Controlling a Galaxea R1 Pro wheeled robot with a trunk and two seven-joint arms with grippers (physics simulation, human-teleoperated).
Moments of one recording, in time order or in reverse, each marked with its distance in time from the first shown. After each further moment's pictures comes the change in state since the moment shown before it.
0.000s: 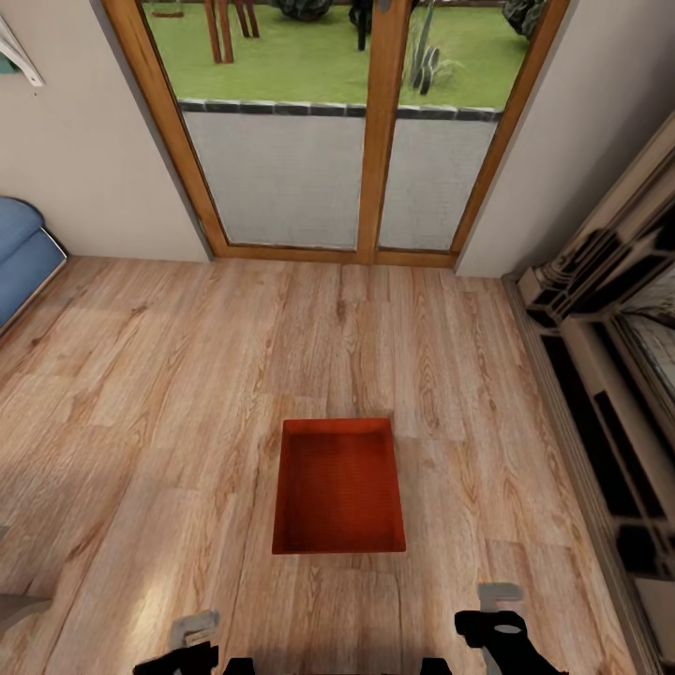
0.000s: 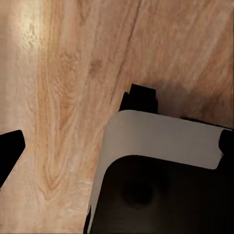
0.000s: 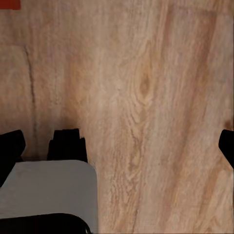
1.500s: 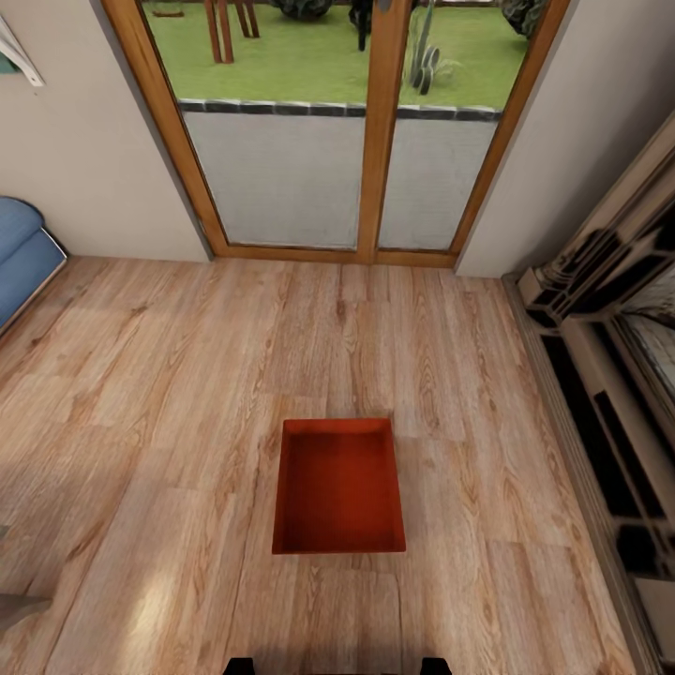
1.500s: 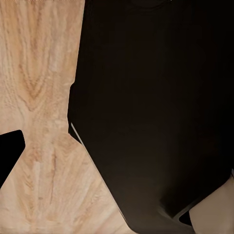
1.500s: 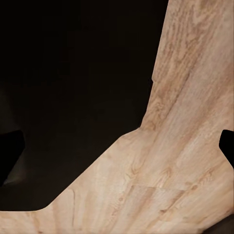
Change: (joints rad) left arm 0.042 -0.075 -0.002 0.536 0.006 -0.292 -0.193; right arm 0.192 -0.008 0.061 0.438 0.012 -0.243 0.181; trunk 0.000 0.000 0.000
